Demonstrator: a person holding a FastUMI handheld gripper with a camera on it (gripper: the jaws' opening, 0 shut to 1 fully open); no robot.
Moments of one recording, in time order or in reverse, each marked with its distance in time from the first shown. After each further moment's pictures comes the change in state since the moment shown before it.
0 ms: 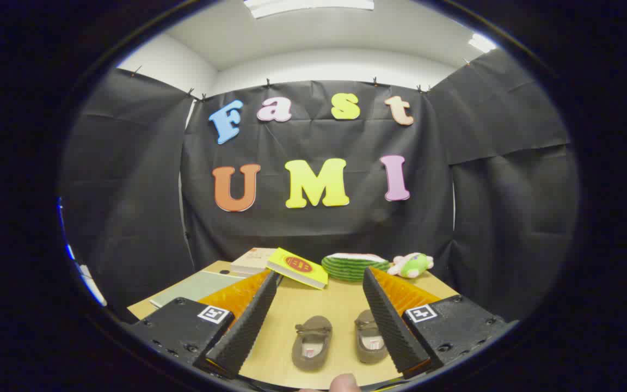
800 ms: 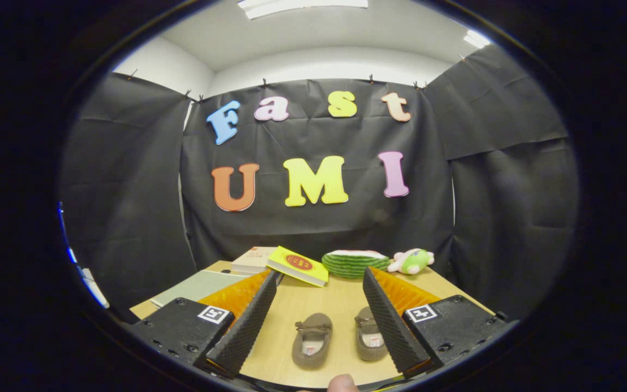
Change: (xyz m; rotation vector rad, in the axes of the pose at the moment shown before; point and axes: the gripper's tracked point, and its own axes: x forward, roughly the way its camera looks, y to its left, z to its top) arm -0.003 -0.007 -0.004 0.018 0.006 0.005
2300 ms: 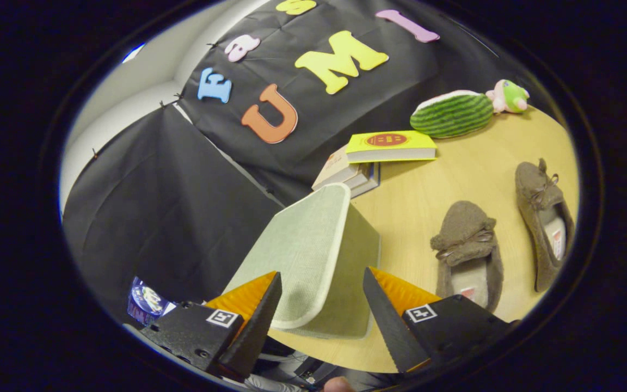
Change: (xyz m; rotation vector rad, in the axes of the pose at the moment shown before) arm 0.092 0.134 -0.173 0.572 0.571 0.507
